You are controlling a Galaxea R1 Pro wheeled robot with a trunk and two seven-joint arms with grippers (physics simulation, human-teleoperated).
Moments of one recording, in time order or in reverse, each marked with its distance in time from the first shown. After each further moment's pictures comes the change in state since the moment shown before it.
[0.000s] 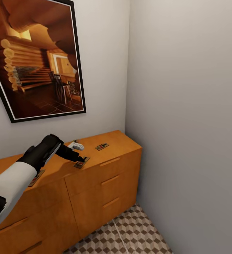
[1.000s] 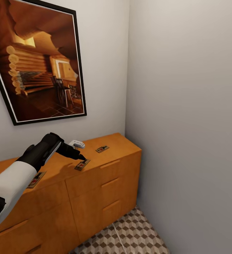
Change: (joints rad) left arm 0.000 0.000 0.006 -0.046 0.000 0.001 0.000; right arm 0.000 0.000 0.000 0.000 0.001 0.000 0.000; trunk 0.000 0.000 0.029
